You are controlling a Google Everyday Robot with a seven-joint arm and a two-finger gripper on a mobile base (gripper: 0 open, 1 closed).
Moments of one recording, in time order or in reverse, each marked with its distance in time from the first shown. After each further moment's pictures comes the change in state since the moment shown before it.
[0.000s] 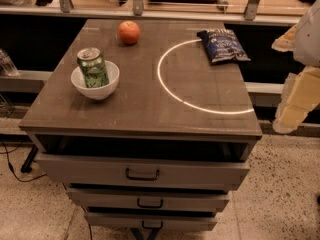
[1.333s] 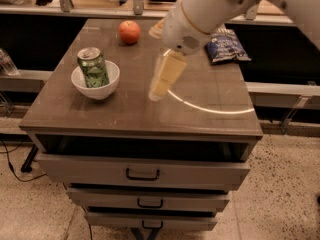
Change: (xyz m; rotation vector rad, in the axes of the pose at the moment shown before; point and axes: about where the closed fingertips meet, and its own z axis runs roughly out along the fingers) arm -0.232 -0.037 0.090 -0.083 -0.451 -0.268
